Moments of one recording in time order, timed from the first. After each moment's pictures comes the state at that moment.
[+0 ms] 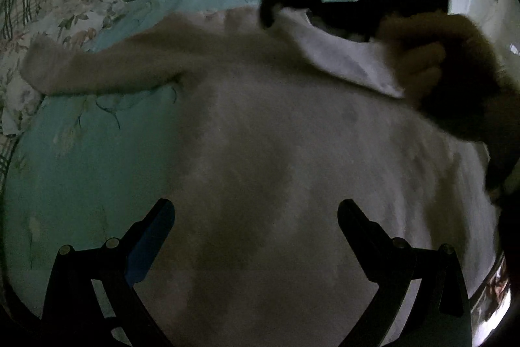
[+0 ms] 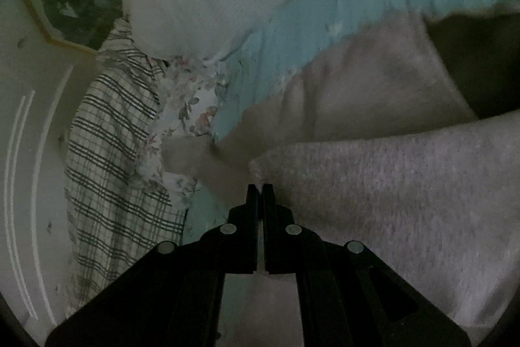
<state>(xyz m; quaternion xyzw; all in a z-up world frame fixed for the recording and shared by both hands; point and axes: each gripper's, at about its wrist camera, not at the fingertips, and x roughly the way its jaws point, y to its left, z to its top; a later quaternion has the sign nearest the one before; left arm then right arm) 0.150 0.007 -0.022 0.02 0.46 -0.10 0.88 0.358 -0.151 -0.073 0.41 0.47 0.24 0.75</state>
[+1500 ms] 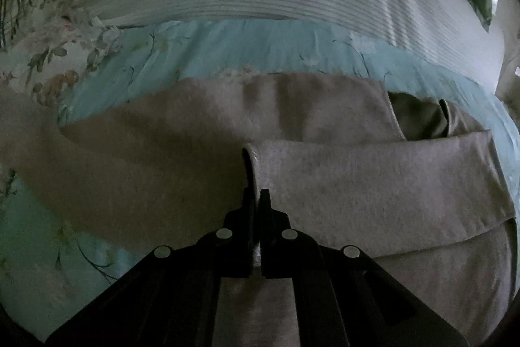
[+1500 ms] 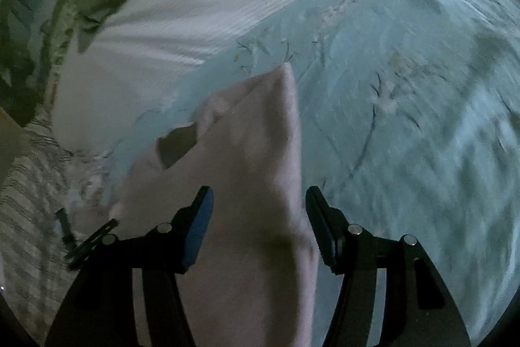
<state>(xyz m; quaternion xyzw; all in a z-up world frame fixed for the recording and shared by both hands) 0.320 0.057 -0.026 0.02 0.42 -0.07 0.90 0.144 -0.407 -0.026 0.34 0.39 -0.09 0.85</state>
